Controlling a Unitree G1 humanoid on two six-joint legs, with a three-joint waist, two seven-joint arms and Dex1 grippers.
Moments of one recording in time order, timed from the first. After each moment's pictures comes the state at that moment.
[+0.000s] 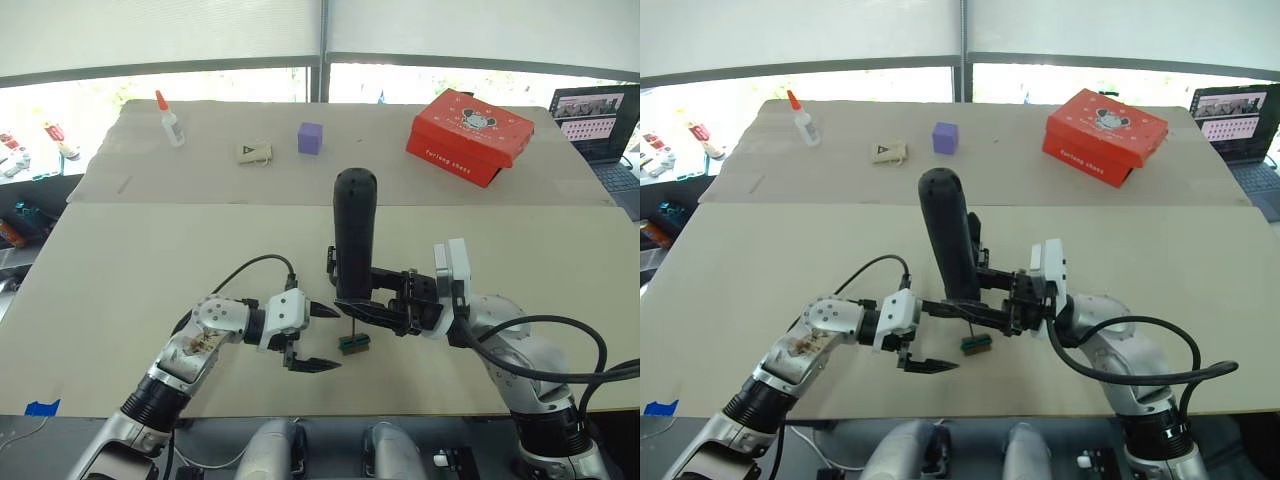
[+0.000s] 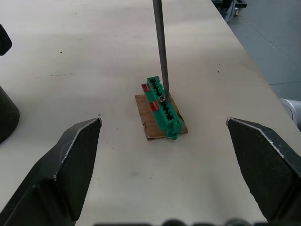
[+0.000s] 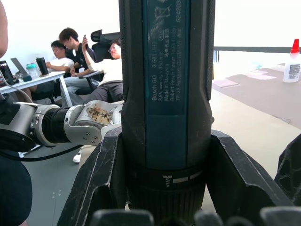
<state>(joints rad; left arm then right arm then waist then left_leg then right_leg) -0.33 0.52 -0.34 -0.07 -0.21 0.16 -1.19 -0.23 -0.45 0.07 -0.39 0.67 0.38 0.99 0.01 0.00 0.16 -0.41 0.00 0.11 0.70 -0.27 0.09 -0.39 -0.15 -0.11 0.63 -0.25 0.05</state>
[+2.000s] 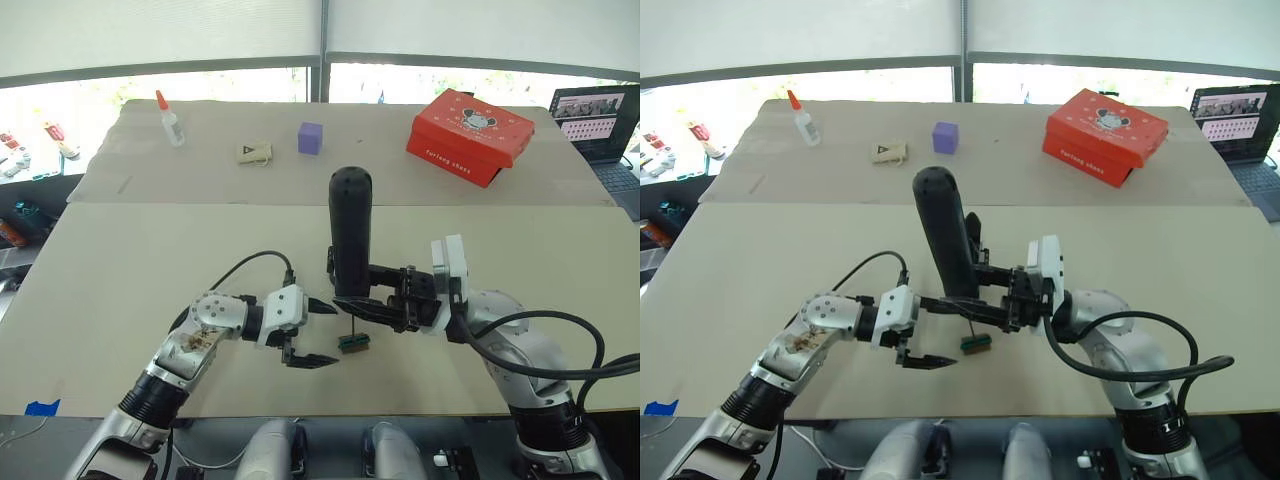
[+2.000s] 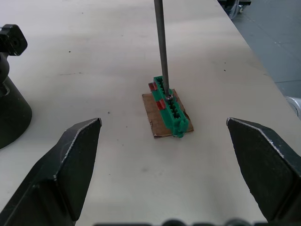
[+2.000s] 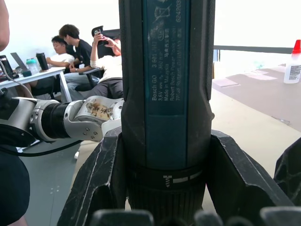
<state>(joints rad) -0.35 0.53 -0.33 -0.06 -0.21 0.16 -1.19 -0.25 -0.45 0.07 -0.38 0.65 0.38 1.00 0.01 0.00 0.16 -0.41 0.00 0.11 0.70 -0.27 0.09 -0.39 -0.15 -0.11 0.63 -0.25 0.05</state>
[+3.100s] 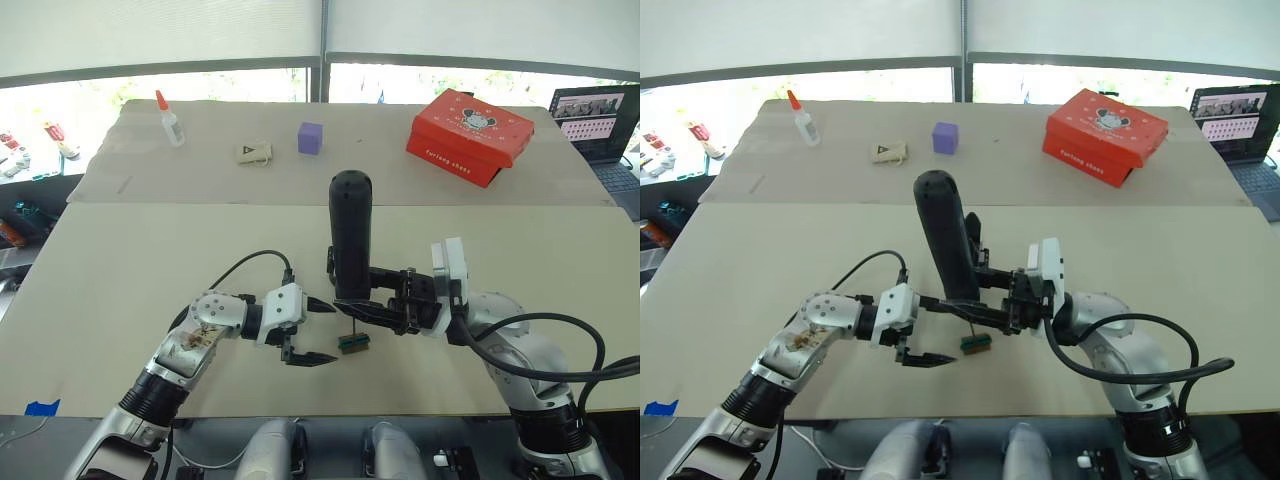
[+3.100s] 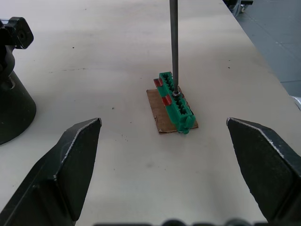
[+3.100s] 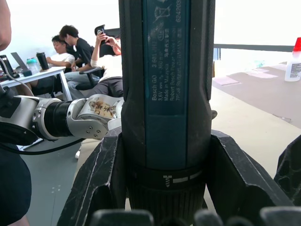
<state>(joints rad) -0.36 0.53 -0.33 -0.04 -0.21 0.16 -1.19 -0.24 -0.46 0.07 -0.38 0.65 0.38 1.00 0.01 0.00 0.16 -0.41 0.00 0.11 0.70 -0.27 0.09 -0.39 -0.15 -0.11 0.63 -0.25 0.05</state>
